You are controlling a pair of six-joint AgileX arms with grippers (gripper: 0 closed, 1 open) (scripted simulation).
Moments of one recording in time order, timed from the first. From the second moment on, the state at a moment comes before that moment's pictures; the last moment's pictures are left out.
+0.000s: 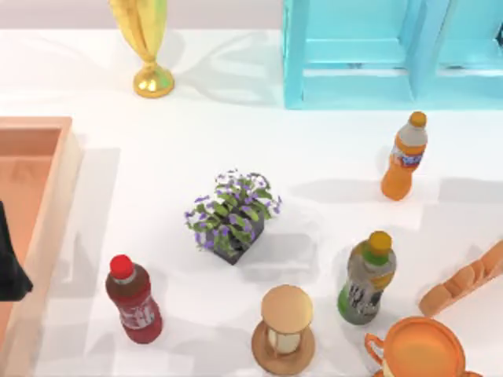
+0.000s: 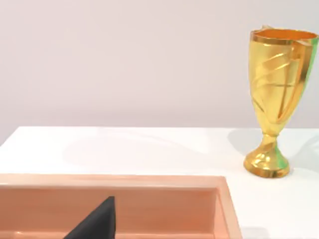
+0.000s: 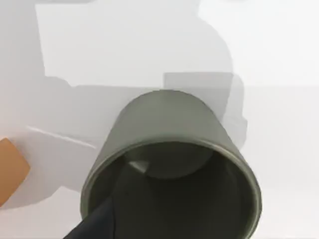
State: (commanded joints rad) left arm 0.00 0.00 0.00 0.00 0.00 0.00; right arm -0.35 1.95 1.45 -1.06 0.00 -0.33
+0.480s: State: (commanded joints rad) left arm 0.00 0.00 0.00 0.00 0.00 0.00; right arm -0.35 1.99 1.34 -0.91 0.00 -0.33
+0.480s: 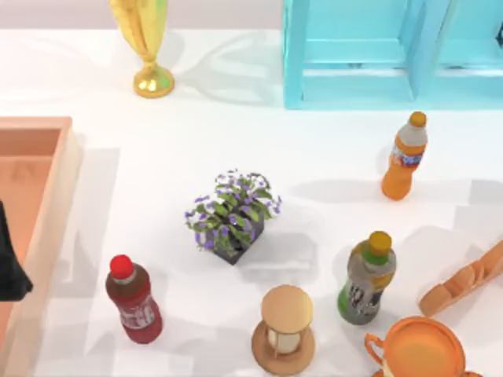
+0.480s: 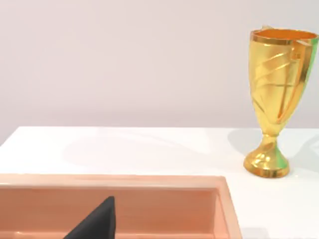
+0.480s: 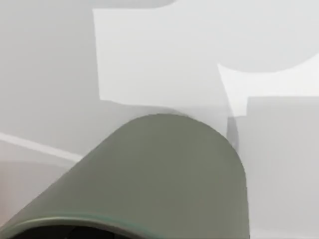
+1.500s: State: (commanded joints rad) left arm 0.00 0.00 0.00 0.00 0.00 0.00; right arm -0.35 1.99 1.34 -0.91 0.00 -0.33
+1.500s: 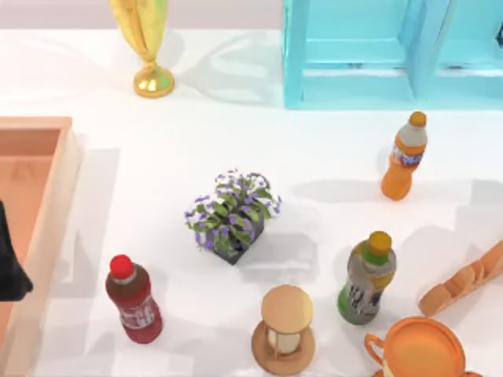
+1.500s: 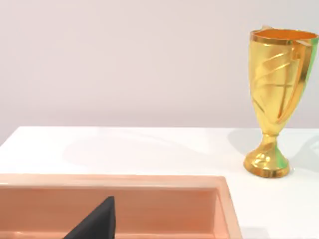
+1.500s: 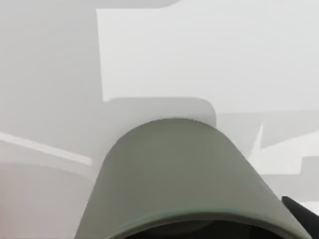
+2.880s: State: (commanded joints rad) left arm 0.00 0.00 0.00 0.00 0.00 0.00; right arm -0.69 2.16 1.89 -1.22 0.01 -0.68
